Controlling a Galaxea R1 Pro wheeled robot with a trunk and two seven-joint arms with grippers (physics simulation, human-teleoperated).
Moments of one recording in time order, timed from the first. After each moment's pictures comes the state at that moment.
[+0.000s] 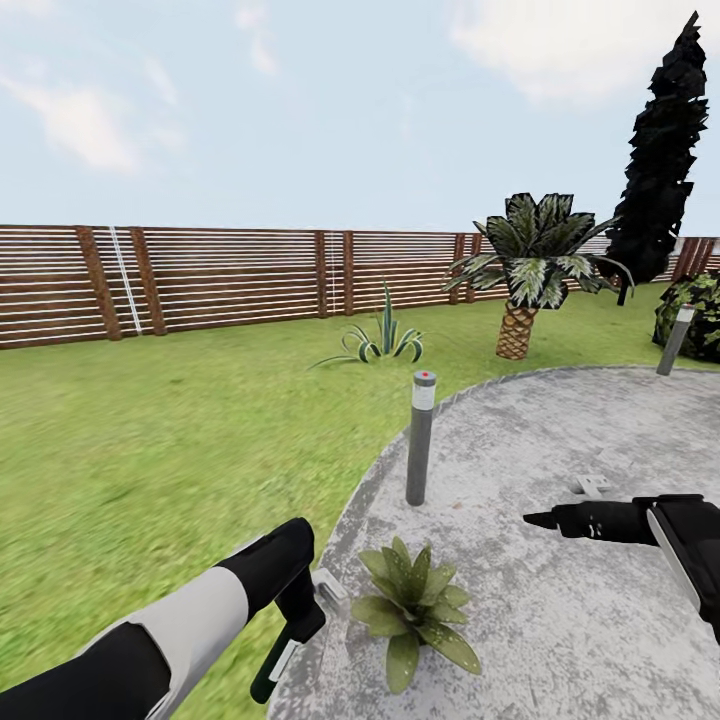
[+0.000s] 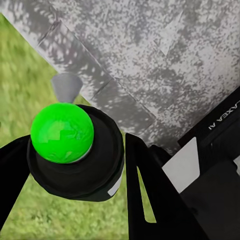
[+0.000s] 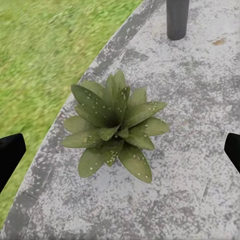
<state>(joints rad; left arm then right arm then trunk) -0.86 -0.13 -0.70 -0.38 -0.41 0.99 -0.86 -0.55 -0.45 -0.10 -1.16 0.01 0.93 0.82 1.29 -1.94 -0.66</state>
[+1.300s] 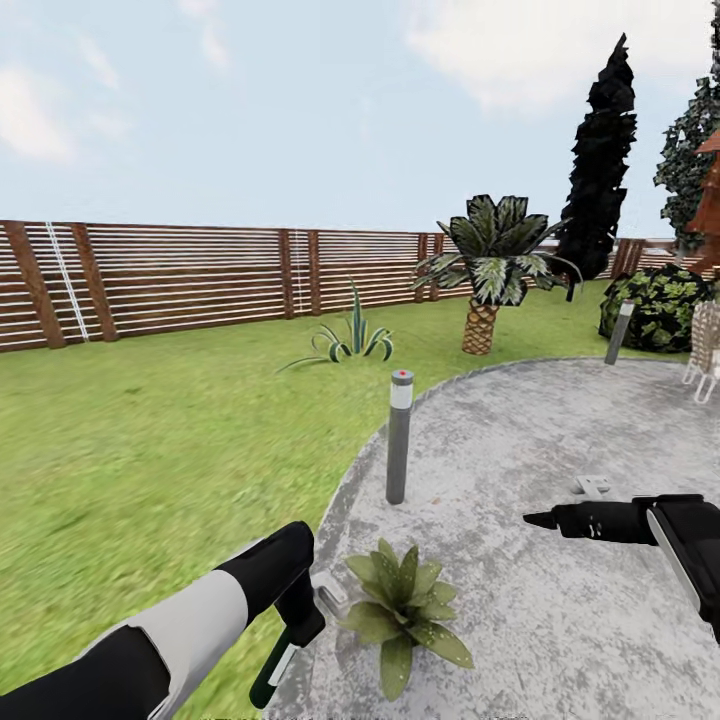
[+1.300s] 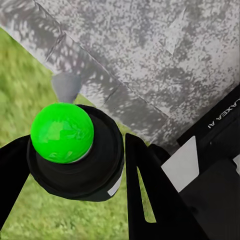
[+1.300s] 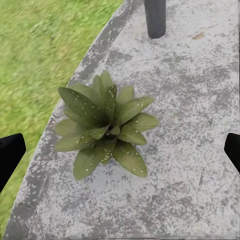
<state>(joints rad) -0.85 -0.13 -0.70 -0.38 -0.41 0.99 -0.86 -0.55 -0.45 -0.10 -1.16 0.01 0.93 0.82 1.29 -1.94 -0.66</state>
